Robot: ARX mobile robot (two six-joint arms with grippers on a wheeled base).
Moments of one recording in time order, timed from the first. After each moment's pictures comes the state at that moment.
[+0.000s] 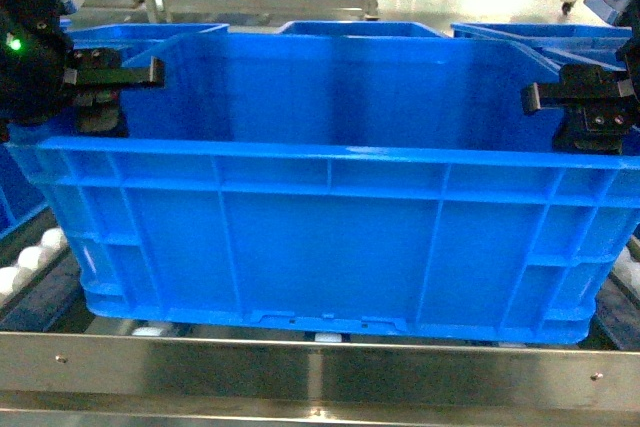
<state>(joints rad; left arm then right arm) -0.16 1.74 1.12 -0.06 -0.08 -0.12 0.18 1.74 1.14 -0.19 0.04 0.11</state>
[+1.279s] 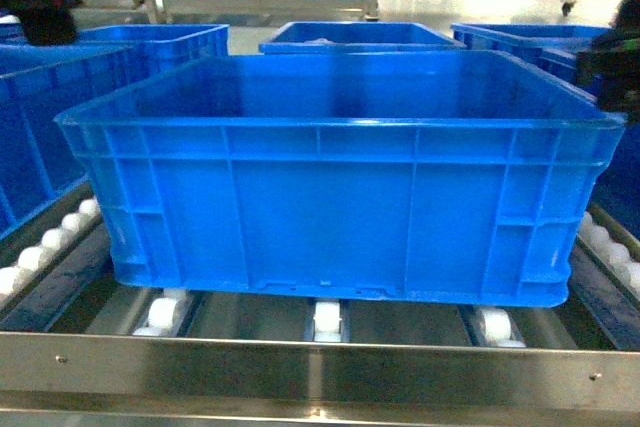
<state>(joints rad) -0.14 1.55 0.68 0.87 -0.14 -0.03 0.16 1.59 0.66 0.81 0.15 0.02</state>
